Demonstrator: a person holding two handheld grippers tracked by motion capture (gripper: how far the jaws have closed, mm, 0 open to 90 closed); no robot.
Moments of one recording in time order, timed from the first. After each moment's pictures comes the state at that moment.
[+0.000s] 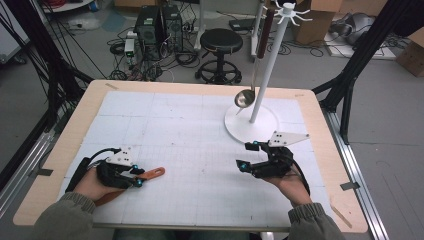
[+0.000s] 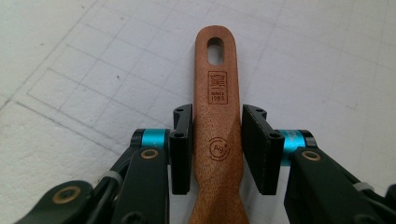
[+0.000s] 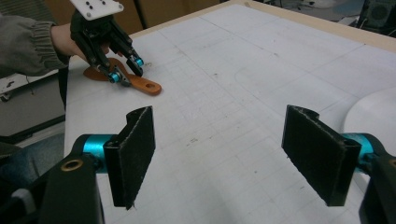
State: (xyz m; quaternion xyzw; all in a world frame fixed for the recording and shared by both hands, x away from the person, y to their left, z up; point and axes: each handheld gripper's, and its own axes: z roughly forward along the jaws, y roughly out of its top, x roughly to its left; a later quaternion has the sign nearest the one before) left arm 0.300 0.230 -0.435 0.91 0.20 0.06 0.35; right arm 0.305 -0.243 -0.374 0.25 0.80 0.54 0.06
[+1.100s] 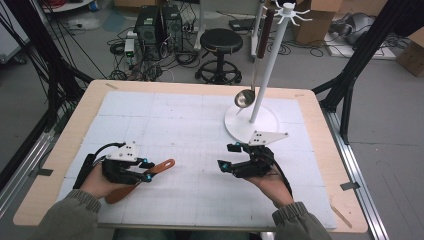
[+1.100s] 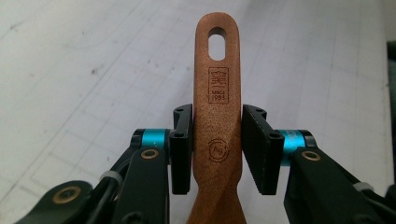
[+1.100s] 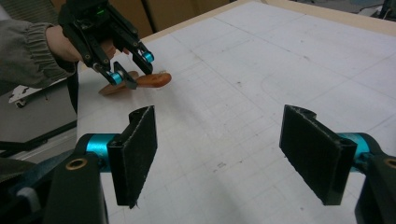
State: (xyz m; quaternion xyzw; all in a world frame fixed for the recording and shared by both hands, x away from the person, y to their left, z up) left arm 0.298 0.205 -0.401 0.89 0.17 0.07 0.42; right arm 0.307 -0.195 -0.377 0.26 0.80 0.54 0.03
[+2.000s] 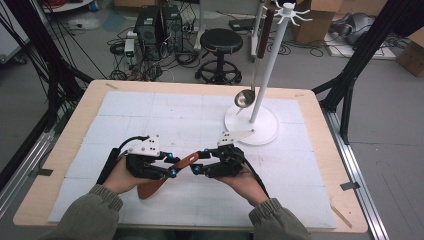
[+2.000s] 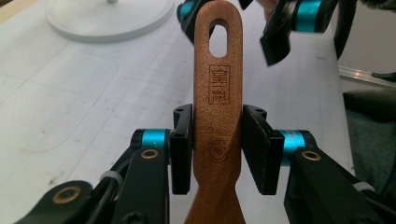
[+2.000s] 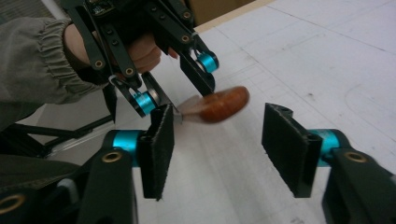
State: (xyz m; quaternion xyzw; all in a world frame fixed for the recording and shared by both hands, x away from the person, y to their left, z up) left arm 0.302 0.142 -0.376 0.87 0.12 0.06 0.48; right arm 0.314 -0.127 -0.386 0.22 0.81 0.54 -0.05
